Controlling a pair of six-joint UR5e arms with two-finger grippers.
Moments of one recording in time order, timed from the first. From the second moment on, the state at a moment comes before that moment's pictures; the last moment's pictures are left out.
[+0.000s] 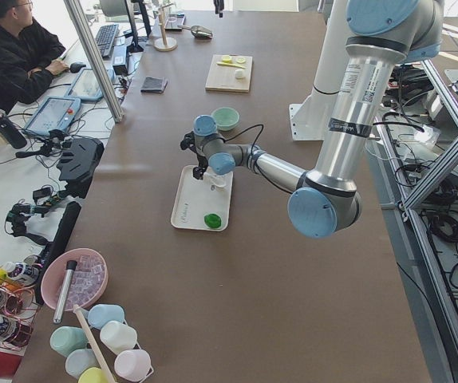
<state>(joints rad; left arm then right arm) -0.81 -1.84 -1.58 -2.12 -2.15 -0.46 1.41 -1.54 1.72 -1.50 2.53 -0.05</state>
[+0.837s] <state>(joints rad) -0.79 -1.84 -1.56 -2.12 -2.14 -0.46 1.34 -1.50 1.73 -1.49 2.53 0.01</state>
